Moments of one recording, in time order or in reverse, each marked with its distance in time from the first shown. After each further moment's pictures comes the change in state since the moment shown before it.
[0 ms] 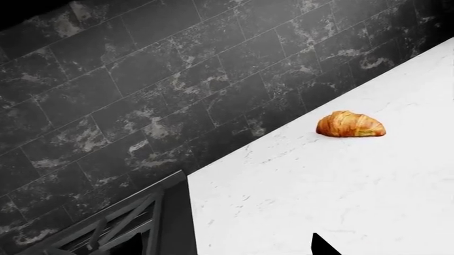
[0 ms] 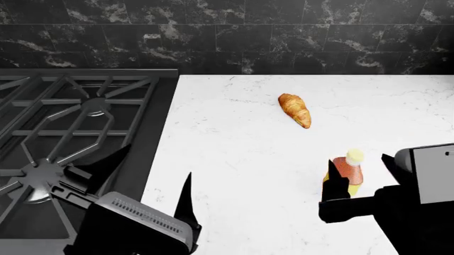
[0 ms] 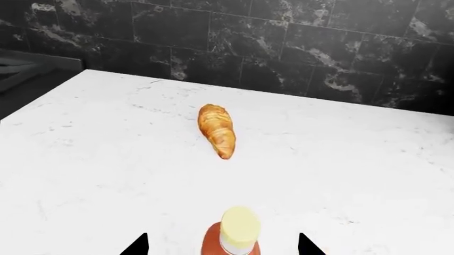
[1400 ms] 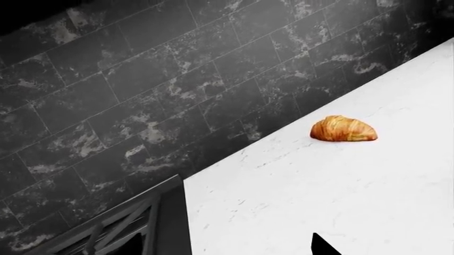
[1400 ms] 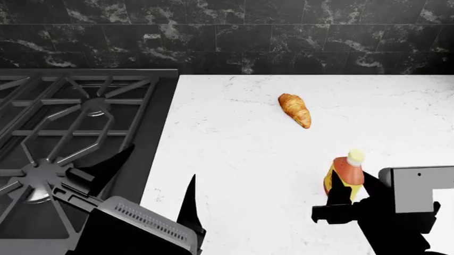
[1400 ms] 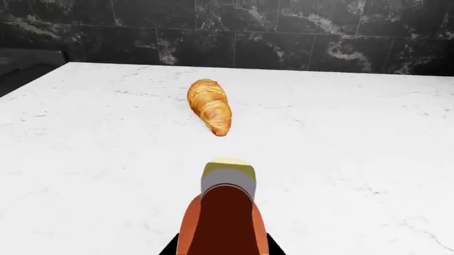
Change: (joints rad) left arm -0.059 0.018 0.060 0.025 -0.025 -0.003 -0.050; right arm -0.348 -0.037 -0.169 0.004 -0.880 -0.414 -0.678
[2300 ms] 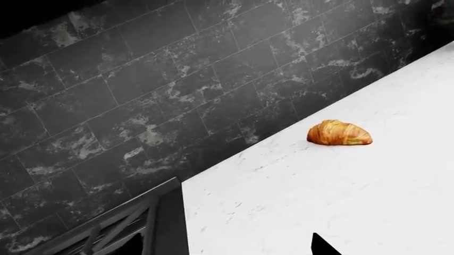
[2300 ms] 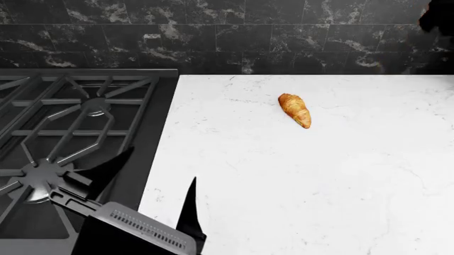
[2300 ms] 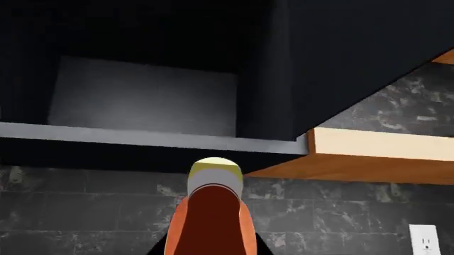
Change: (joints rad) left arm -0.122 -0.018 0.188 0.010 0.015 0.096 -0.061; right arm 1.046 0.157 -0.045 -0.012 0.473 0.117 0.510
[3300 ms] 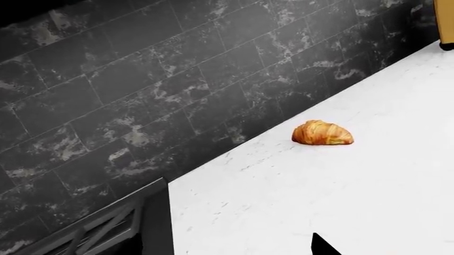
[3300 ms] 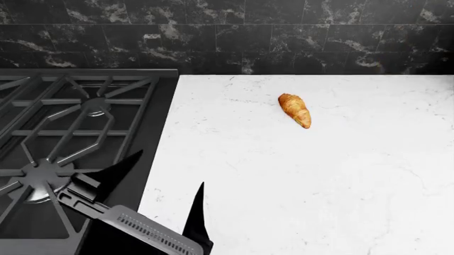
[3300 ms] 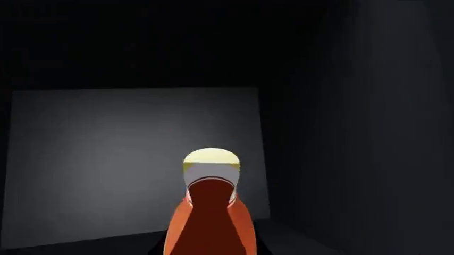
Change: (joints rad) left arm -0.315 0.050 0.433 -0.024 -0.004 0.206 -0.108; right arm 0.759 -0.478 -0.605 1.251 -0.733 -0.372 -0.427
